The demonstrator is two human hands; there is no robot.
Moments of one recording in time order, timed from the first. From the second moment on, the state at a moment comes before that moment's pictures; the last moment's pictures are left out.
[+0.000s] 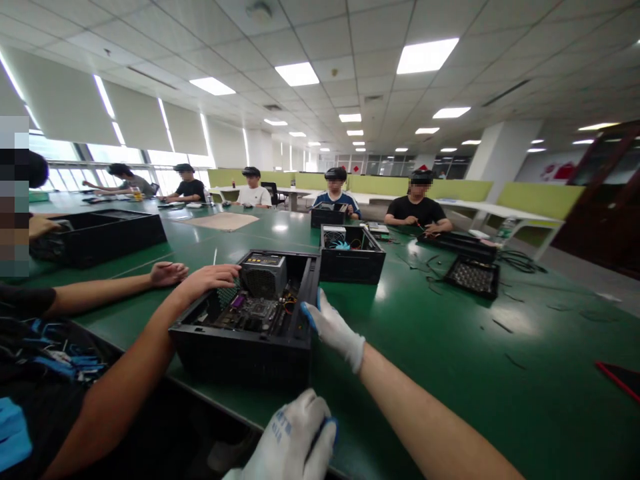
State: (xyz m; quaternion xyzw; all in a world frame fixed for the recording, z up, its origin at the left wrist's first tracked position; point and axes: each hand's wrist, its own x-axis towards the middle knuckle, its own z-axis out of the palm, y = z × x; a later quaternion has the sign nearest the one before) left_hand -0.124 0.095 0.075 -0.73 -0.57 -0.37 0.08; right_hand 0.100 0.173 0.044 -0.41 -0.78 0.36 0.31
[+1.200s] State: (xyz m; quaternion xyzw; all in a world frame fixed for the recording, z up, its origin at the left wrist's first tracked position) left_hand -0.009 0.033 -0.081 -0.70 -0.59 -0.39 0.08; right_hand 0.201 0.426 0.072 -0.63 -0.77 -0.10 0.05
